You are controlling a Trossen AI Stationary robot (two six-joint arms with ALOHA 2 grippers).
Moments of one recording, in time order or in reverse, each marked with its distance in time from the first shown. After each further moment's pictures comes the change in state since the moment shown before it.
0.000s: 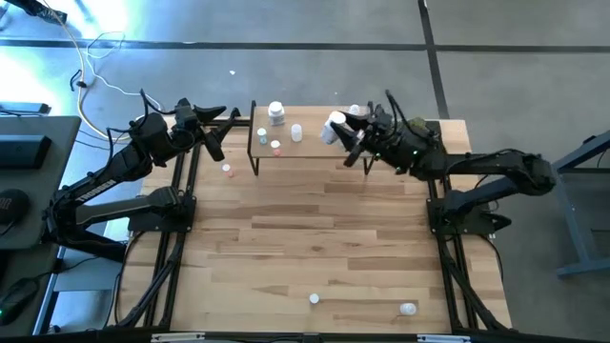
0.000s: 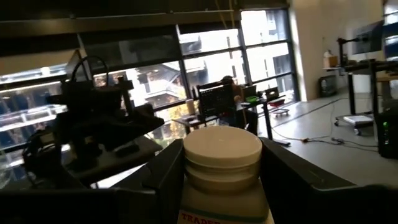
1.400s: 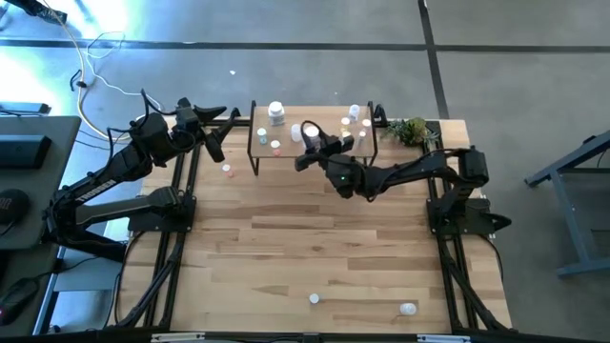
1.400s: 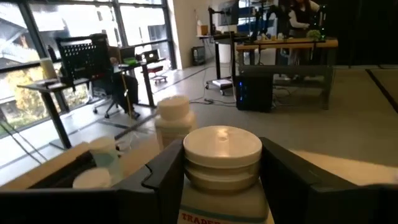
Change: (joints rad) left arm 0.000 0.000 0.000 -0.008 0.004 0.056; right arm 0.108 0.569 0.218 0.078 0.665 0.024
